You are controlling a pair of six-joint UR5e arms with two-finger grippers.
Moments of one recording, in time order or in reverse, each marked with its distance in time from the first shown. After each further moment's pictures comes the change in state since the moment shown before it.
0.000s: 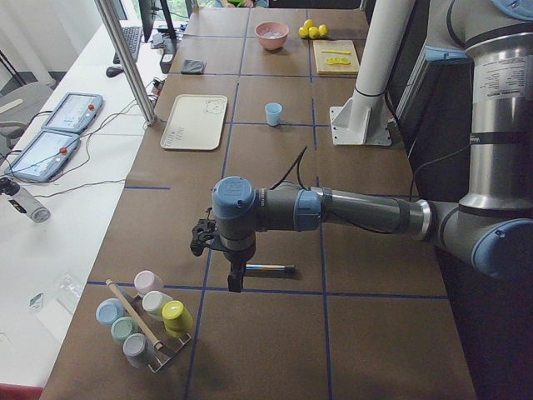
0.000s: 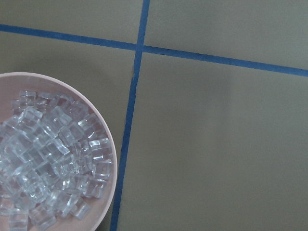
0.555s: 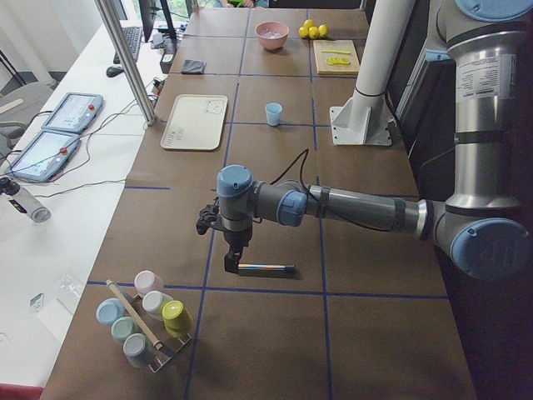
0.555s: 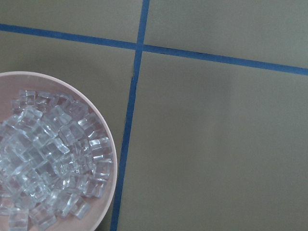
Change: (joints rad) left arm 0.167 -0.007 -0.015 -0.111 0.098 -0.103; right arm 0.000 -0.001 0.000 0.001 0.001 0.001
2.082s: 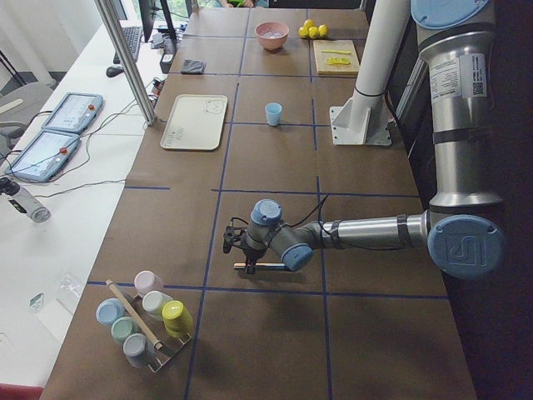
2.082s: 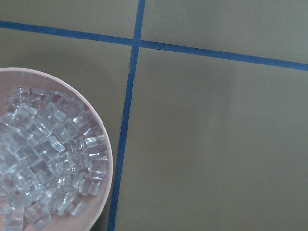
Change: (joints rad) left arm 0.450 0.079 0.298 -0.877 0.235 -0.801; right arm 0.000 0.001 -0.014 0.000 0.000 -0.003
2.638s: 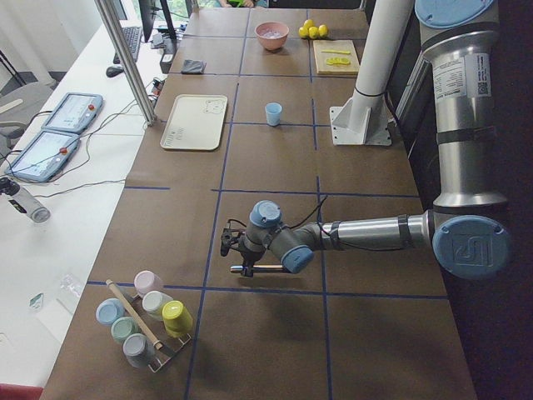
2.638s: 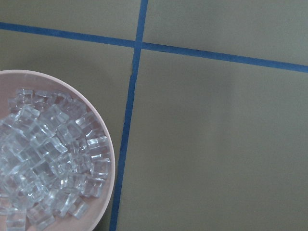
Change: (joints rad) left arm -0.030 0.004 0.000 0.000 -0.001 -0.007; right arm 0.000 0.002 0.001 0.000 0.004 0.000
